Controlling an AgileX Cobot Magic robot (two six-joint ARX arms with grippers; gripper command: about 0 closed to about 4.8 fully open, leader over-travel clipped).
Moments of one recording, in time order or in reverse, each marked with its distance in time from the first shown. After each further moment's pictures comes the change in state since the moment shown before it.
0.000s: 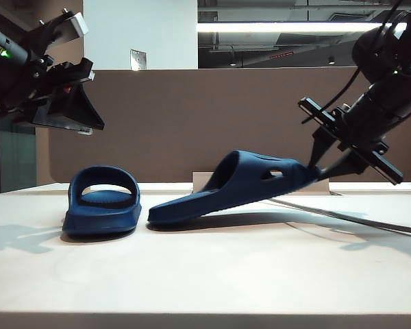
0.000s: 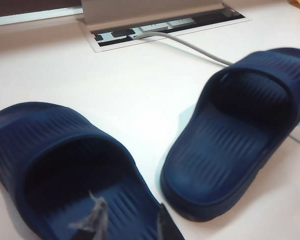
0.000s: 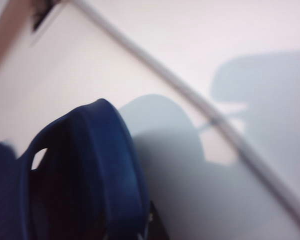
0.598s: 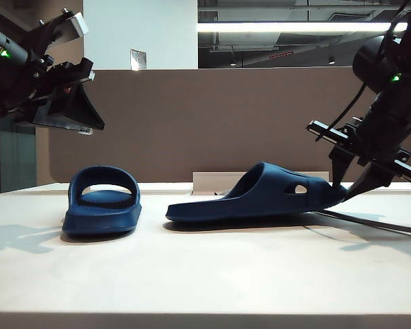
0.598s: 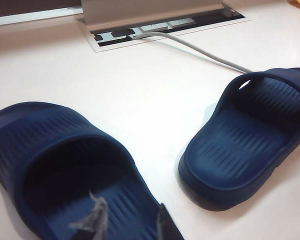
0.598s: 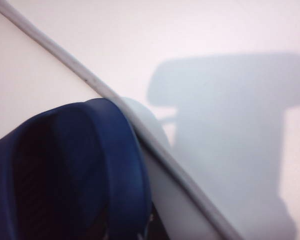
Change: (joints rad) left arm 0.000 0.000 0.000 0.000 0.000 0.000; right arm -0.001 -0.002 0.001 -0.153 0.168 -0.109
